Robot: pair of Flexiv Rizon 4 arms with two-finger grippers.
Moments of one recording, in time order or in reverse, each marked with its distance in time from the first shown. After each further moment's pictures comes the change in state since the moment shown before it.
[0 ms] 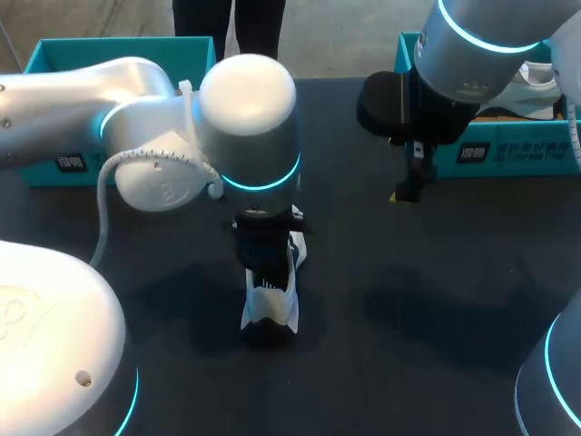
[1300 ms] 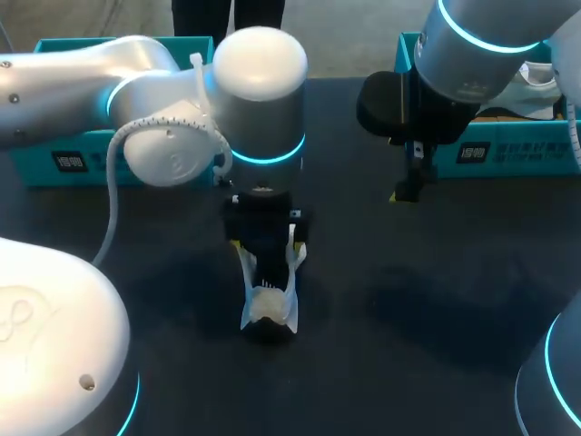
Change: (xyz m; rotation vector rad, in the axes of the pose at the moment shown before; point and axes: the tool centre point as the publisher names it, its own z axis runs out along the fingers) left arm 0.010 0.011 -0.009 0.086 0.053 -0.092; right arm 0.000 0.000 0.000 0.000 0.000 0.000
